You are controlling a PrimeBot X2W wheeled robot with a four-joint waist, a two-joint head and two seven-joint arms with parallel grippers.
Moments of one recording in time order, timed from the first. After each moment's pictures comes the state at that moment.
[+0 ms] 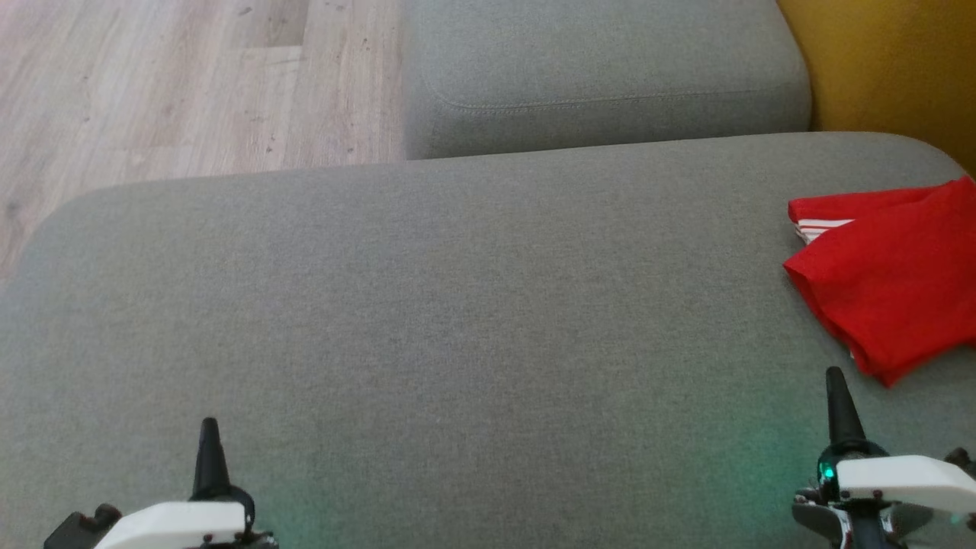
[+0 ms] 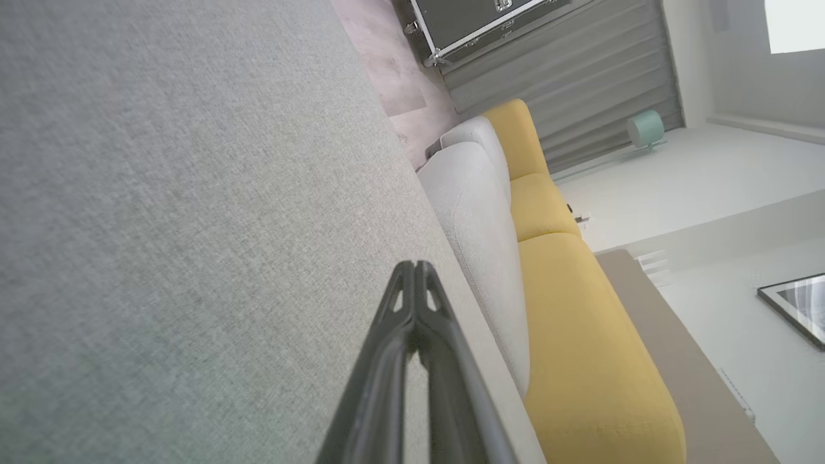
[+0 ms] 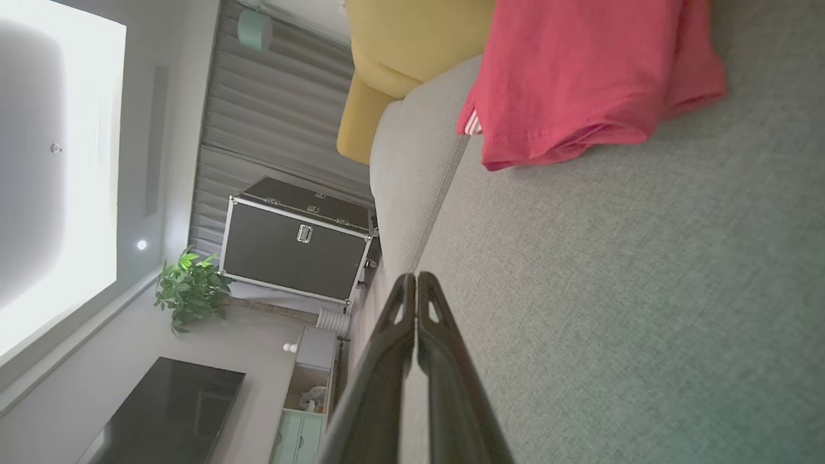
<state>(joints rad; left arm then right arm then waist) 0.06 0.07 -0.03 0.24 -1.23 -0.07 -0.02 0.05 -0.05 -0.05 0.27 1.24 0.13 -0.01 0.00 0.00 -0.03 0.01</state>
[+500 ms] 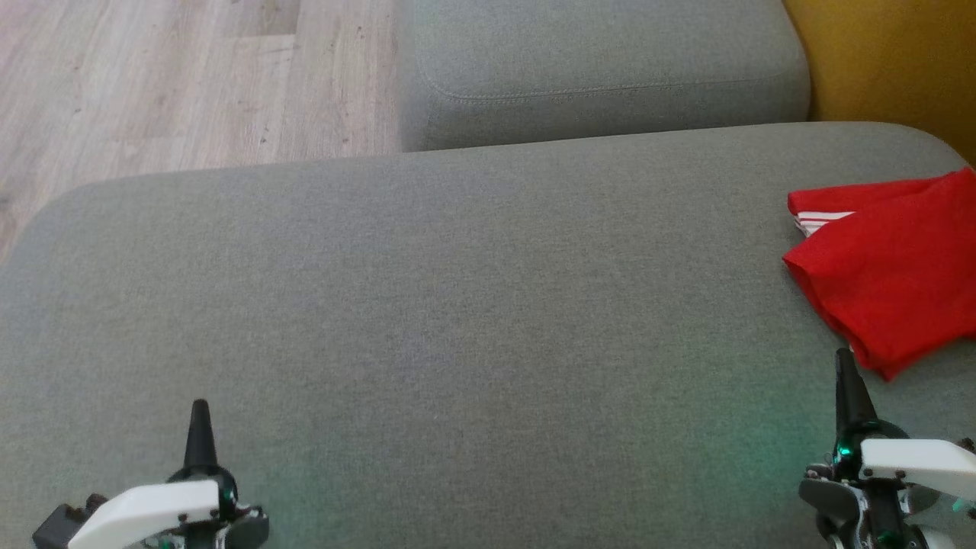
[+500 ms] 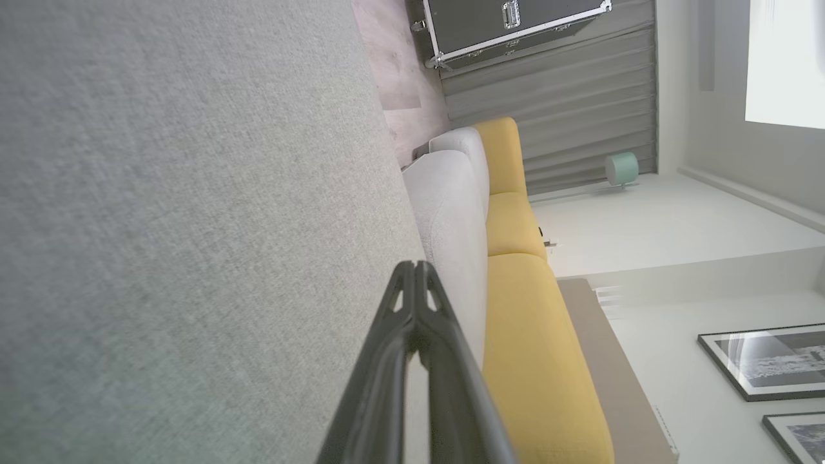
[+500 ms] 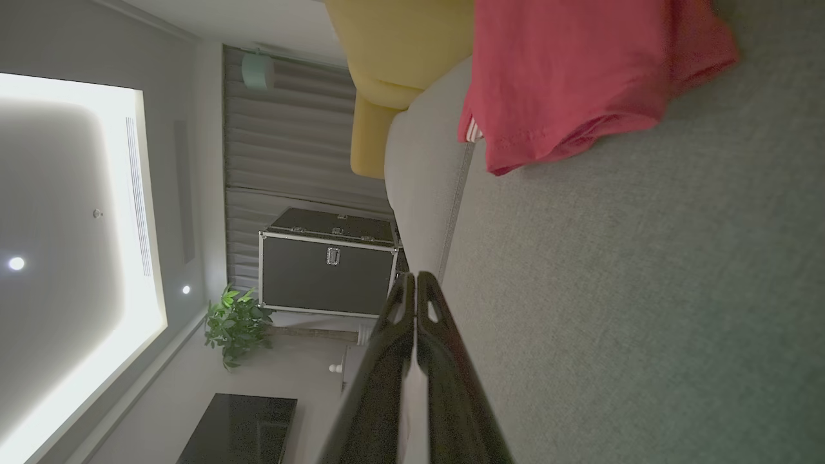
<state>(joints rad) 0.01 0.07 0.00 0.25 -1.42 -0.10 0.03 0.01 -0.05 -0.07 0.27 1.41 0.13 0.03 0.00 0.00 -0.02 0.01</state>
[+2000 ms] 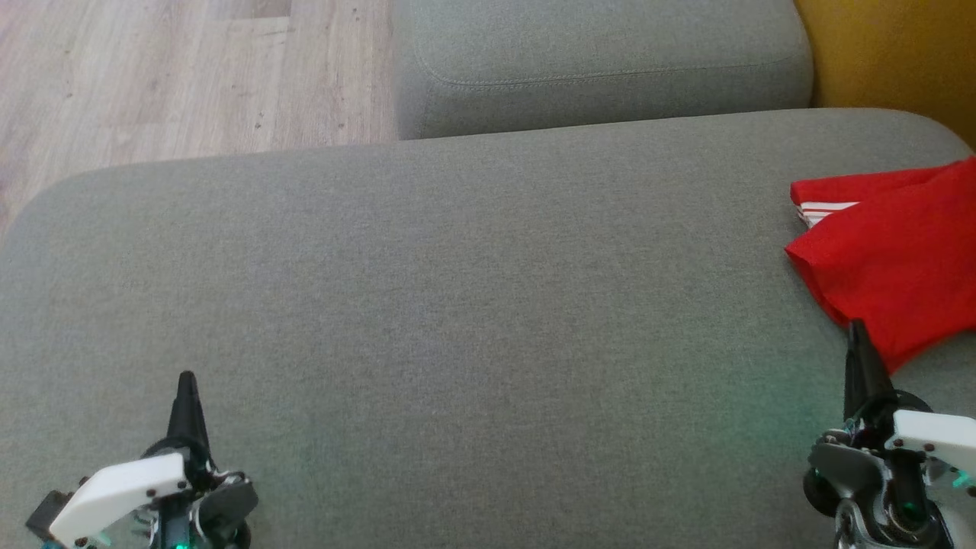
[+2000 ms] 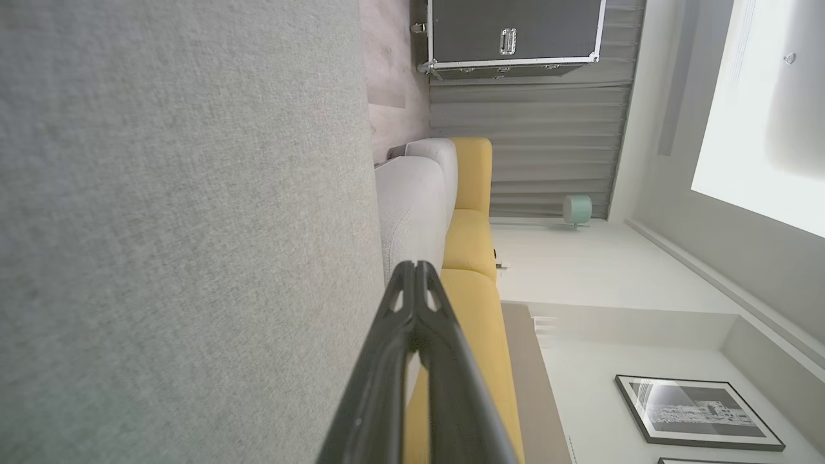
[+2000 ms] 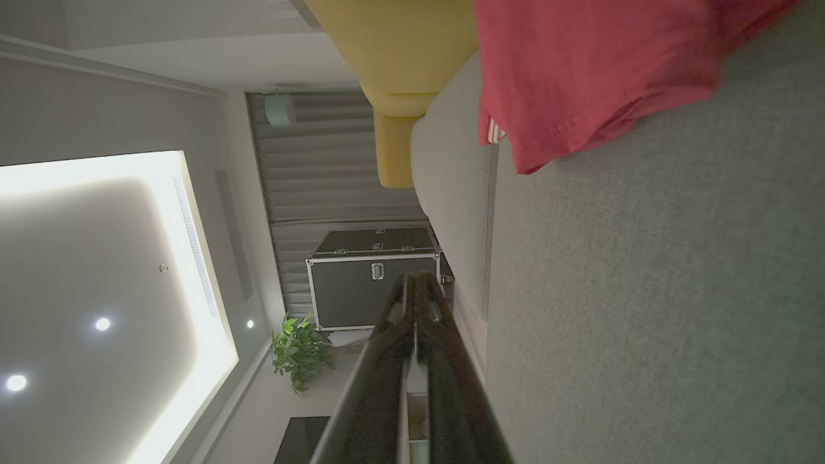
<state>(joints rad) -0.06 0.06 0.05 0.27 -1.64 -0.12 0.09 -0.06 -0.05 -0.11 0.28 1.63 0.13 0.09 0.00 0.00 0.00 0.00</state>
